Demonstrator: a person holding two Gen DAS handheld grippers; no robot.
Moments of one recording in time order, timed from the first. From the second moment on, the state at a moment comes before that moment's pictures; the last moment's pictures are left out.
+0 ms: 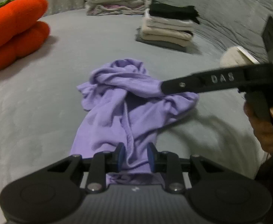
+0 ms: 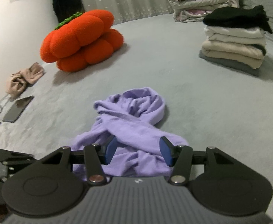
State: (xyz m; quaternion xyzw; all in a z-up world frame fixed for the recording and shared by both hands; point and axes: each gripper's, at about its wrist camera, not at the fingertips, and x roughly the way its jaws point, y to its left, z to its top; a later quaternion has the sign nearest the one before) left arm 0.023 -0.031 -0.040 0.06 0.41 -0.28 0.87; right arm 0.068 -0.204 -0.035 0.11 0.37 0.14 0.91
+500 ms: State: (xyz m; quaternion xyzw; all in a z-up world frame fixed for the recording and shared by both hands) left arm 0.032 0.004 -0.024 0.01 0.39 -0.28 0.88; right arm 0.081 -0.187 -0.055 0.24 0.44 0.24 0.83
